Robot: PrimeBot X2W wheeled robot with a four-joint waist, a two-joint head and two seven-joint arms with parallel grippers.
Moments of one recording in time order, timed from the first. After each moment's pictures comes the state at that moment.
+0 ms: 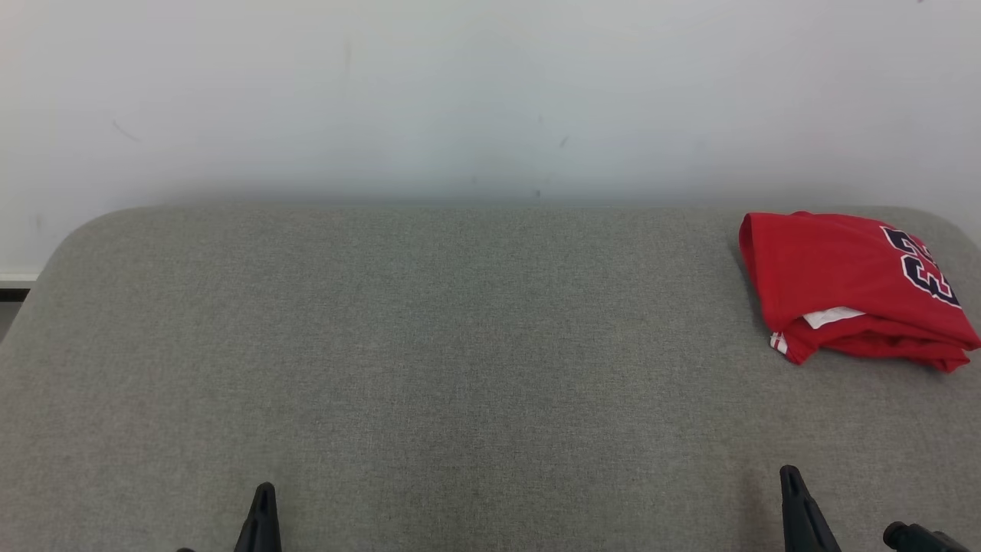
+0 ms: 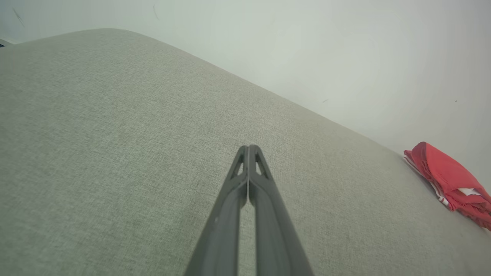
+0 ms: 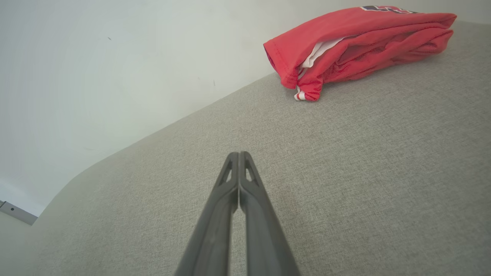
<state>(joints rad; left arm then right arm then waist) 0.05 0.05 -0.03 0.24 -0.49 -0.10 -0.21 0.10 -0.07 -0.02 0.21 0.52 0.13 -0.17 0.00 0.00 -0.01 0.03</state>
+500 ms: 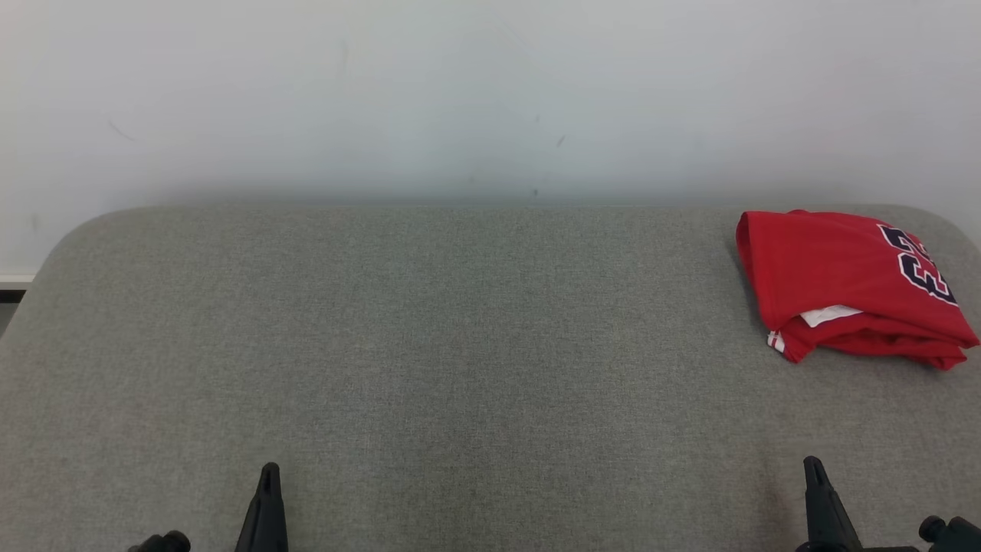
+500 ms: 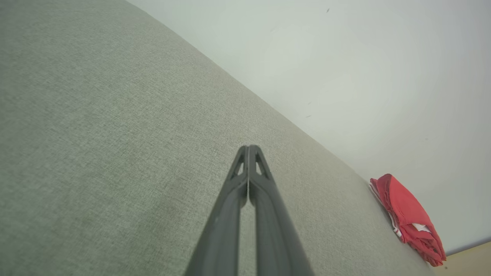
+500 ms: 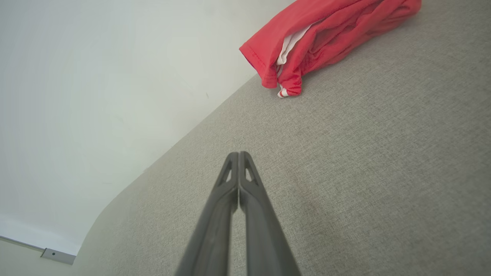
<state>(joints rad) 0.00 0.05 -0.06 0.25 -0.74 -0.10 -0.17 0.08 -0.08 -0.06 0.21 0.78 0.13 -0.10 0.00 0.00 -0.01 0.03</state>
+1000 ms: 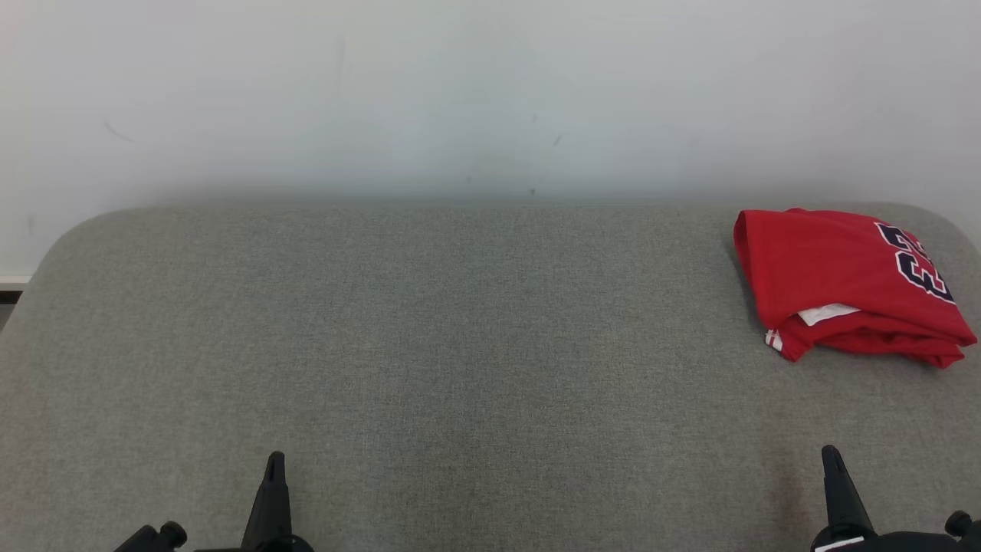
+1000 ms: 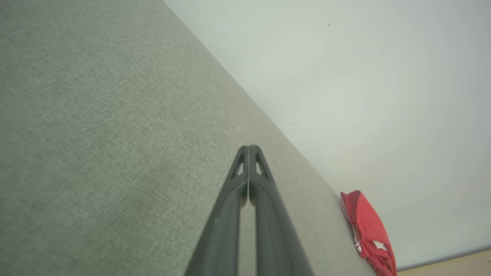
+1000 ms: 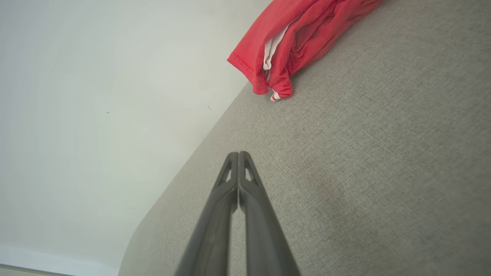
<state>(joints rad) -0.03 0.05 -0.07 0.27 -0.93 -0.11 -0.15 0.05 -0.09 -0.10 0.21 0.97 0.13 -0.04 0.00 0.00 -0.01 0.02</state>
